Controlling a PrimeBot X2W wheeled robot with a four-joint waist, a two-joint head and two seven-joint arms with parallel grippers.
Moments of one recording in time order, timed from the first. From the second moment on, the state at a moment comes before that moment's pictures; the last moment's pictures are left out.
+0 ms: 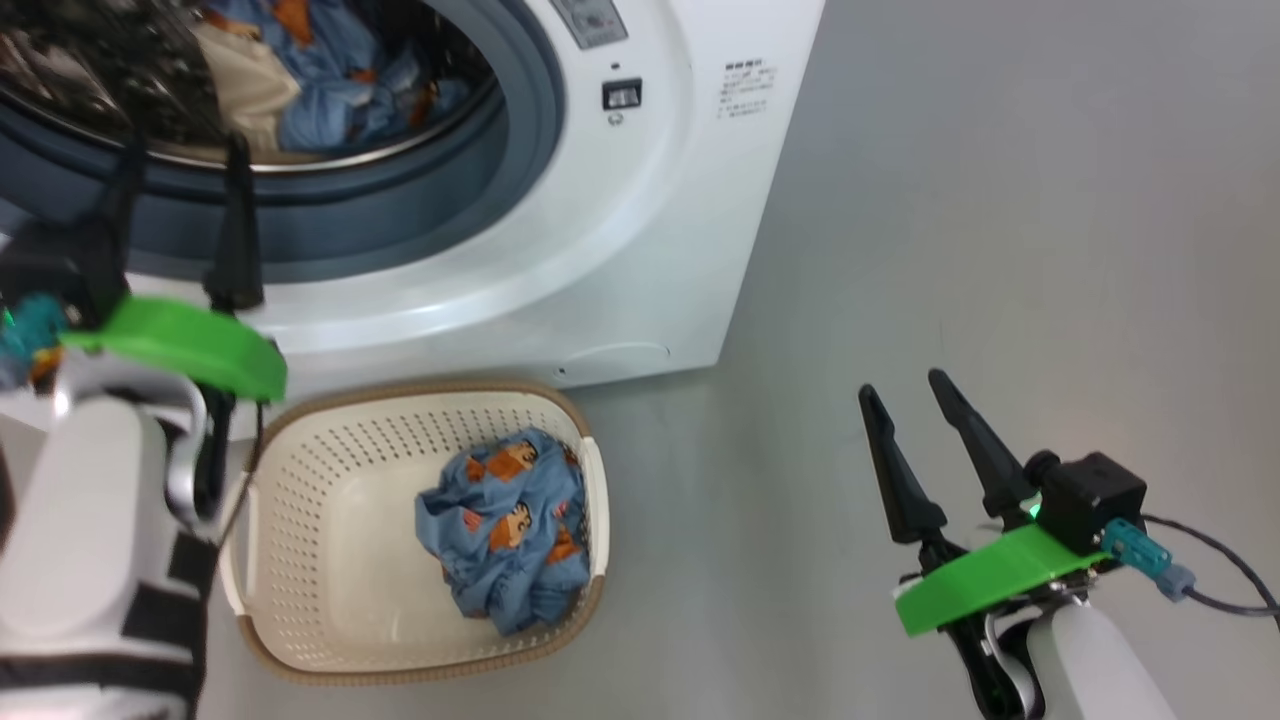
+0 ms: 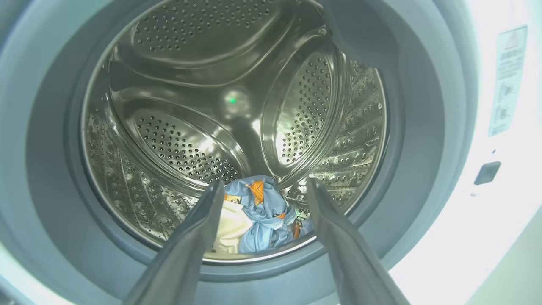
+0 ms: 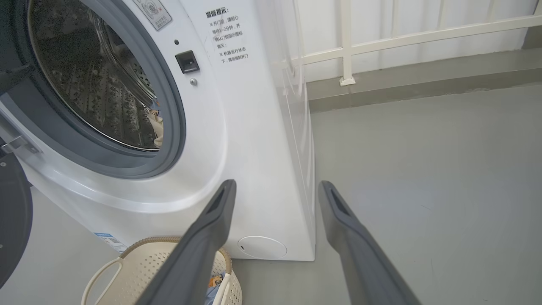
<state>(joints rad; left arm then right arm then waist) -0.74 0.20 -0.12 0.54 -0.24 -0.05 -0.26 -0.26 -0.05 0.12 0.24 0.28 0.13 -0.26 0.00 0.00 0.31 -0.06</state>
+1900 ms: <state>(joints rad) 0.16 0.11 0.04 0.01 -0.20 0.11 -0.26 -0.08 -0.05 0.09 0.19 0.19 0.13 -0.26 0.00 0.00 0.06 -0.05</state>
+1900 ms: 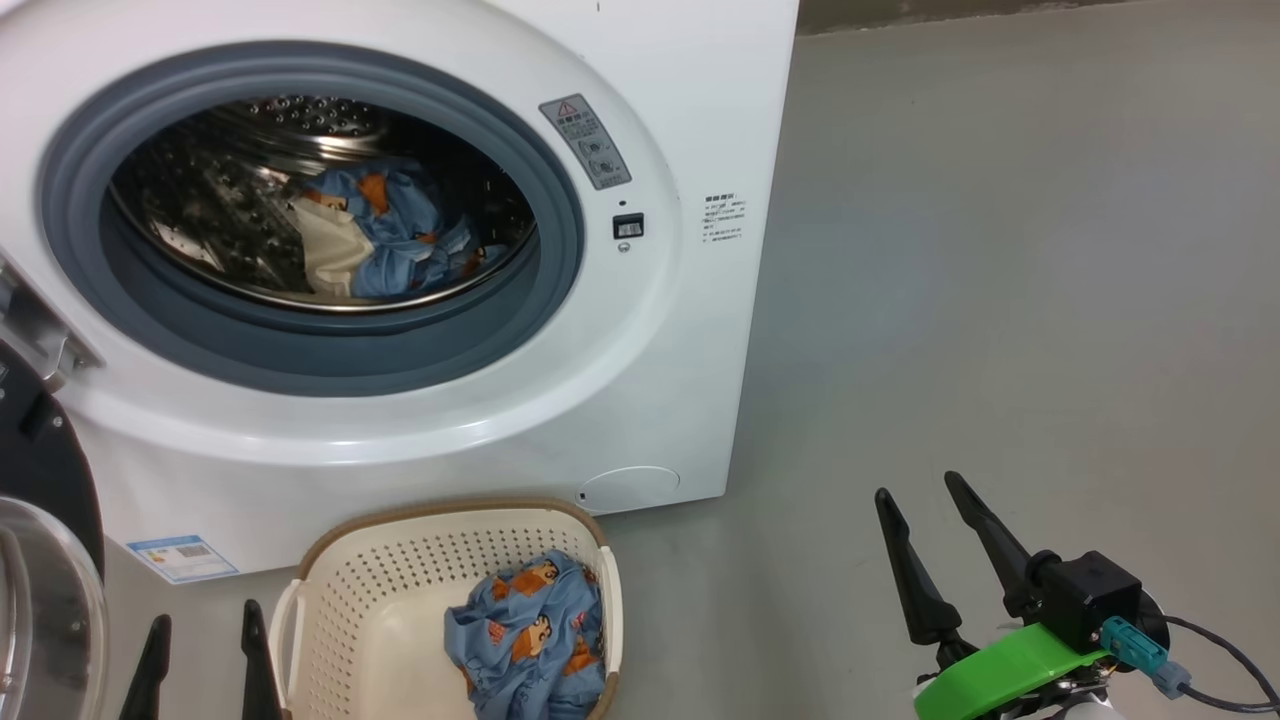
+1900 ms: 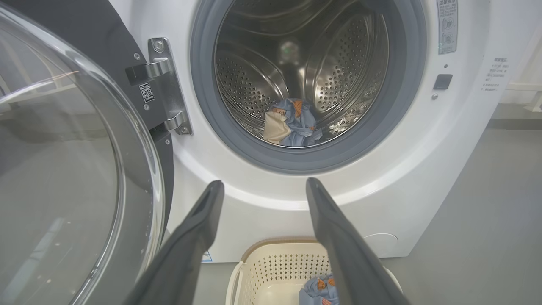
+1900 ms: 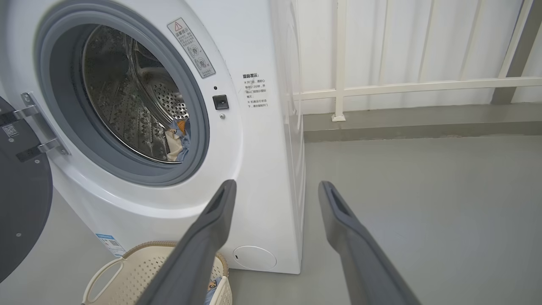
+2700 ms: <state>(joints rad) 0.17 0.08 0.07 0.01 -0.19 0.08 -0.26 -0.08 -0.05 0.07 0.19 0.19 0.13 -0.26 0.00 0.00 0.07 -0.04</state>
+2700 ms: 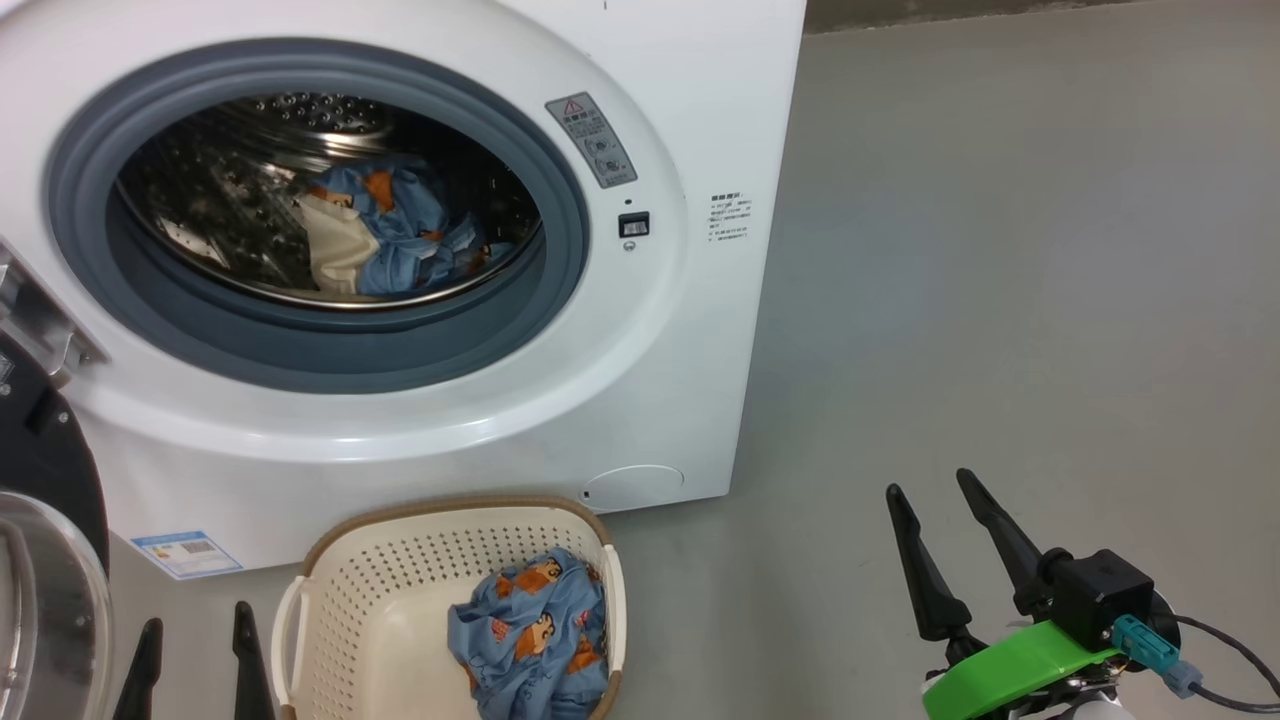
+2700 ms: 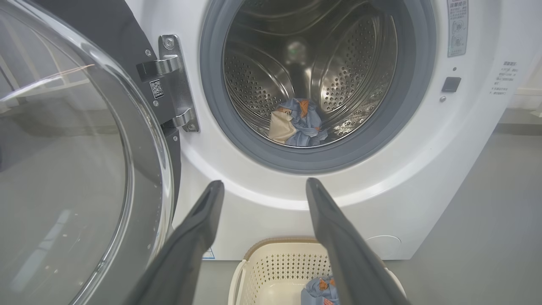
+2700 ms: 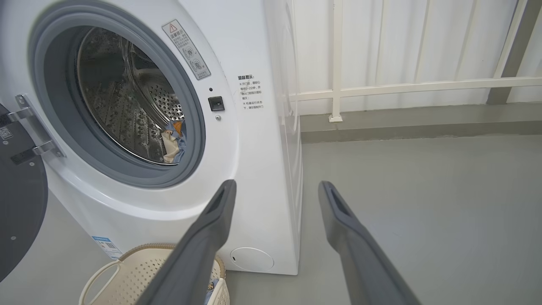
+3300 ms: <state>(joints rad) 0.16 0.06 0.08 0.02 -0.19 0.05 -0.26 -0.07 -0.05 0.06 0.18 0.19 0.13 -0.26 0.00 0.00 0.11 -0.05</state>
